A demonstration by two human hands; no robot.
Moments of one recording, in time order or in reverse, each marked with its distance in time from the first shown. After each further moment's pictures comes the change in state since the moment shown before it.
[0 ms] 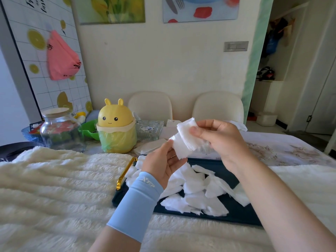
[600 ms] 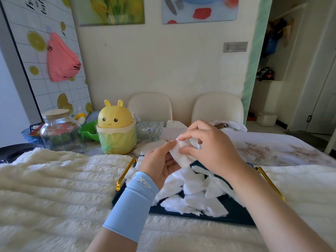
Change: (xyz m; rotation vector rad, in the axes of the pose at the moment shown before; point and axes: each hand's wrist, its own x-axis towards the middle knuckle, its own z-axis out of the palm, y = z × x) left_hand -0.003 0.008 -0.004 0.119 -0.083 0.001; right_hand -0.005 0.015 0.005 -0.817 -0.173 -0.525
